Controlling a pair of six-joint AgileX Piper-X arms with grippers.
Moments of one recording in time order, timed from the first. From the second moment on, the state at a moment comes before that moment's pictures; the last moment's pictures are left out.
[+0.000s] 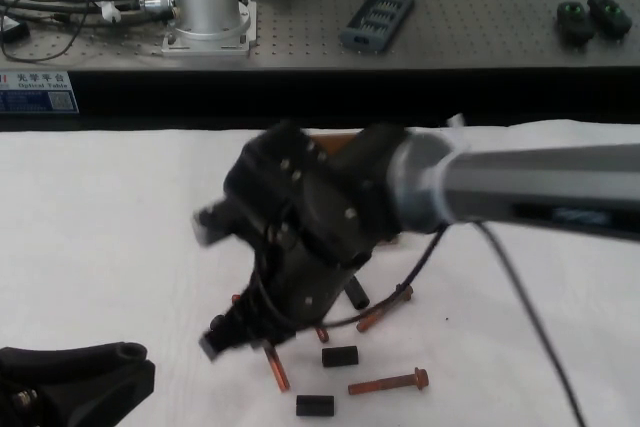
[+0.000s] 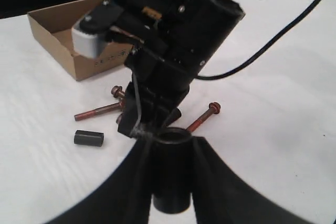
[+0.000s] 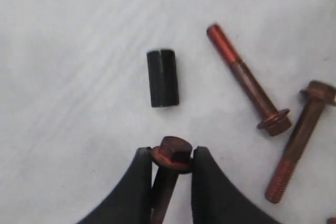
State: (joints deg) left arm -31.2 20.9 -16.3 13.5 13.0 -4.2; right arm 55.4 107.3 -75.7 35.4 -2.6 9.3
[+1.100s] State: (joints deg) left arm -37.4 54.6 -16.3 -22.8 37.0 1.6; right arm 55.4 52.8 -36.7 4.4 -6.6 2.0
